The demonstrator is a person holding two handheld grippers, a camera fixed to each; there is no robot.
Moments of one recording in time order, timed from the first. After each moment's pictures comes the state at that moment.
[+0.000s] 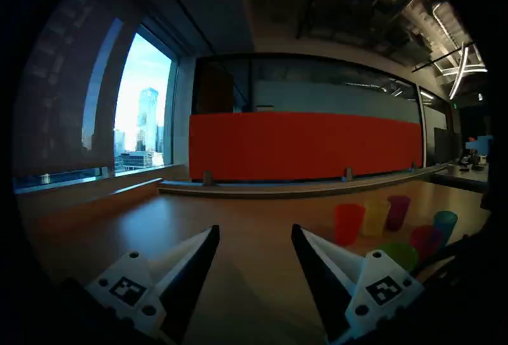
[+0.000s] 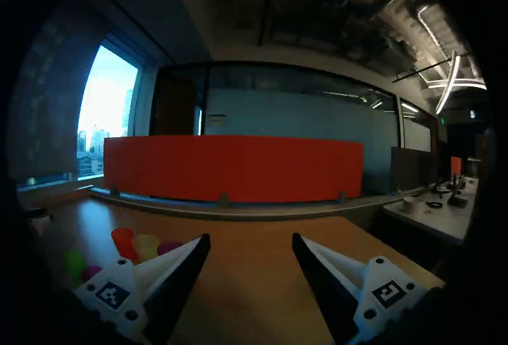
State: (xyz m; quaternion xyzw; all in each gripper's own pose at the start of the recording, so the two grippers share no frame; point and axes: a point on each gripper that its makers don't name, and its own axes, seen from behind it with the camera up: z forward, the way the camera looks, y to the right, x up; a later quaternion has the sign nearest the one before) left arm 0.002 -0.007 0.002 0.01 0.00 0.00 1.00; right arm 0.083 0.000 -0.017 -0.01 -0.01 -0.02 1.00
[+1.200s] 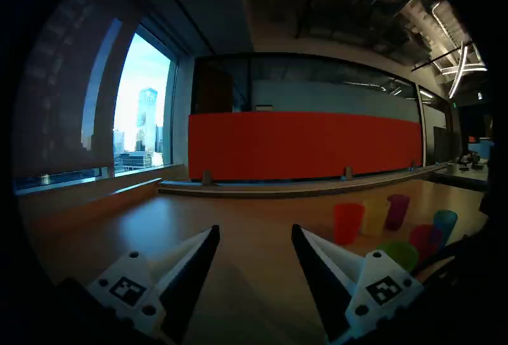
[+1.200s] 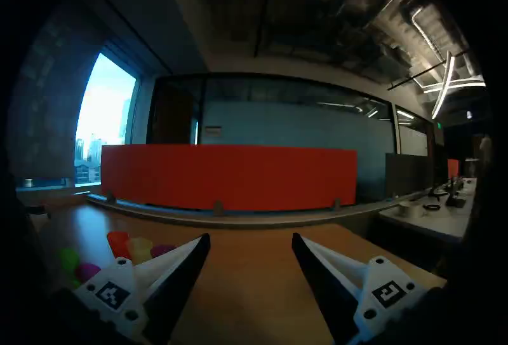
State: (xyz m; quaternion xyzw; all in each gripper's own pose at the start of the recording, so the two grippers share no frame) left arm 0.001 -0.006 0.002 0.01 0.00 0.00 1.00; right arm 0.080 0.015 -0.026 -0.01 0.03 -0.01 1.00
